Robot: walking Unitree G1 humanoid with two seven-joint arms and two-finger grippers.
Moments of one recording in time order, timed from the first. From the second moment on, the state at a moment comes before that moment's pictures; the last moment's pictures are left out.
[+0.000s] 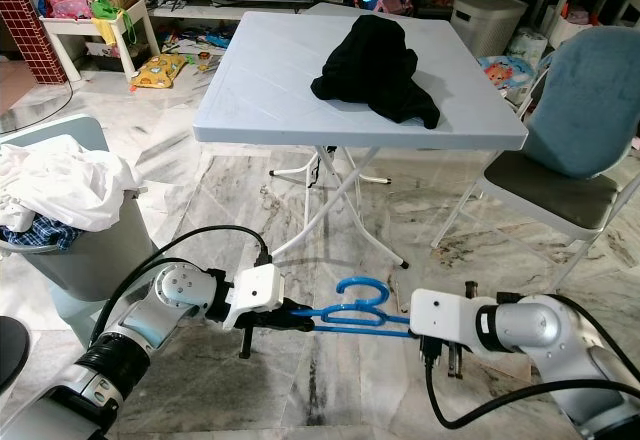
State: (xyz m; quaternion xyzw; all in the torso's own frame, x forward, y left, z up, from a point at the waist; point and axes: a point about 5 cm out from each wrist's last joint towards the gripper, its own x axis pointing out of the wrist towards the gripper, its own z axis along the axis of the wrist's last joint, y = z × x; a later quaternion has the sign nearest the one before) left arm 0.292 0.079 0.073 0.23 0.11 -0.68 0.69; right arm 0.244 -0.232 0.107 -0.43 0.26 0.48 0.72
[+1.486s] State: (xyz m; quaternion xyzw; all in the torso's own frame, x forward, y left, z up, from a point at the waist) left arm 0.321 0.102 0.066 0.00 0.09 -0.30 0.95; right arm 0.196 -0.258 0.034 -0.02 0.32 -0.04 0.95
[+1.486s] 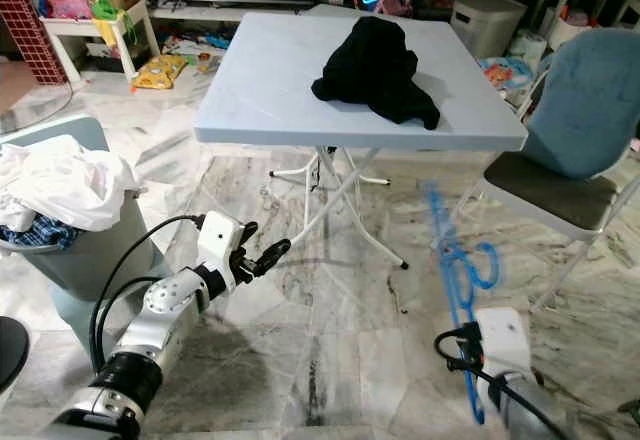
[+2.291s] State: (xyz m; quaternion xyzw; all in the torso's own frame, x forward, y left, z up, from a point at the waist) left arm 0.318 0.094 0.060 -0.05 0.13 -0.29 0.95; right arm 0.198 -0.222 0.052 0.07 0.26 -0.13 0.95
